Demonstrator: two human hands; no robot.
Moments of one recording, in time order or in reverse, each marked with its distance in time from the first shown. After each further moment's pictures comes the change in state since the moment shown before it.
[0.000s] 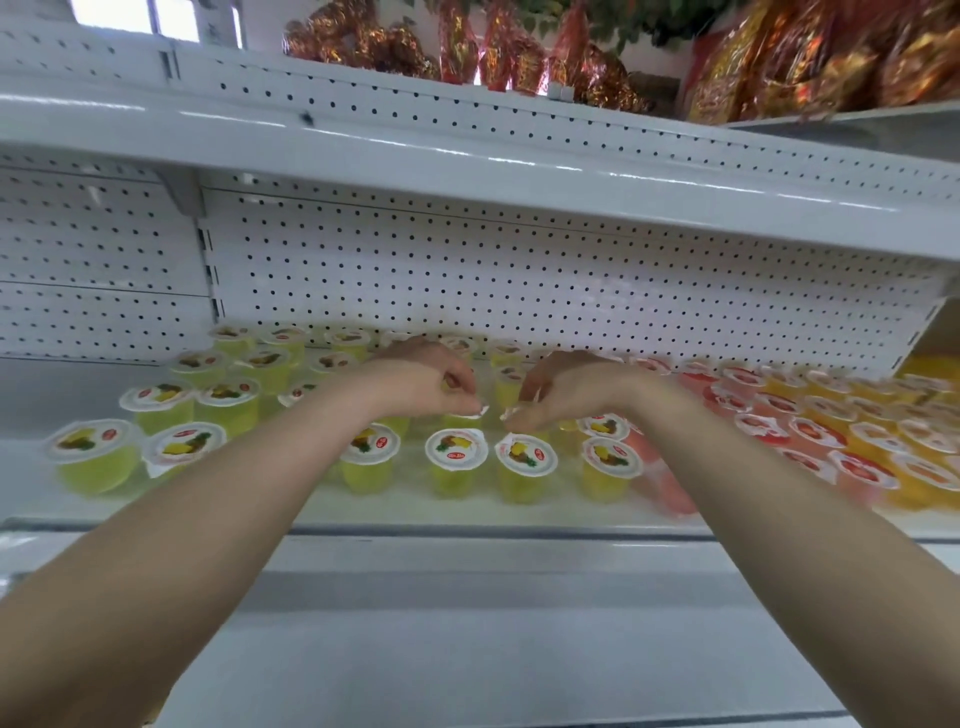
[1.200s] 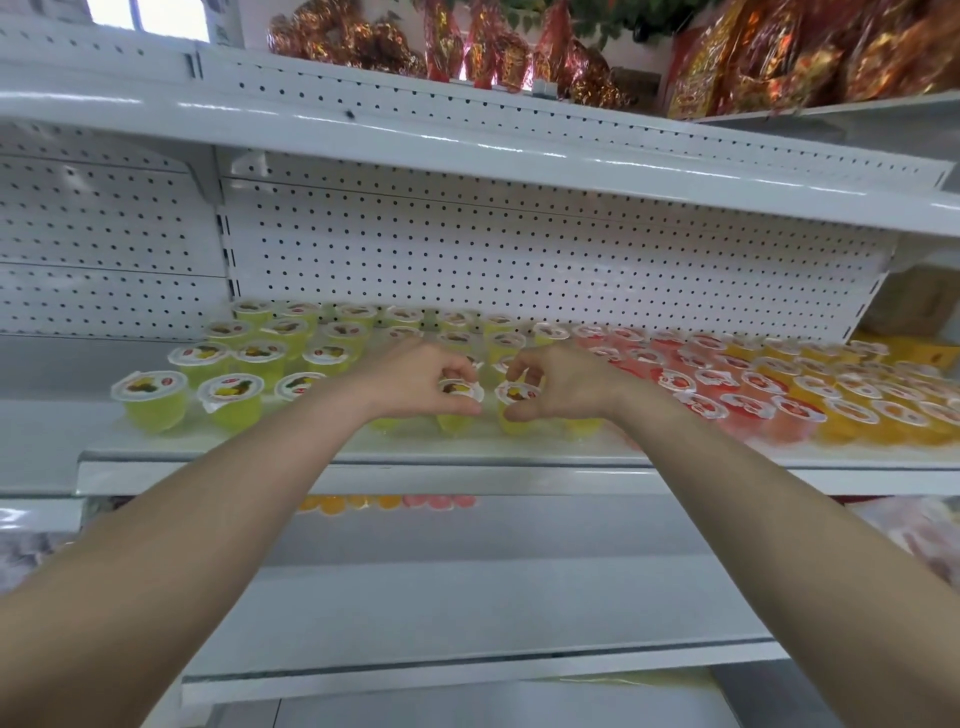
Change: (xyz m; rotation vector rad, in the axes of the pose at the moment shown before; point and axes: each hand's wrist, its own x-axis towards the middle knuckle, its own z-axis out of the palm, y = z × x) left_hand -0.066 0.017 0.014 -0.010 0.075 0.110; right_hand -0.062 -0.019 0.038 0.087 0.229 -0.069
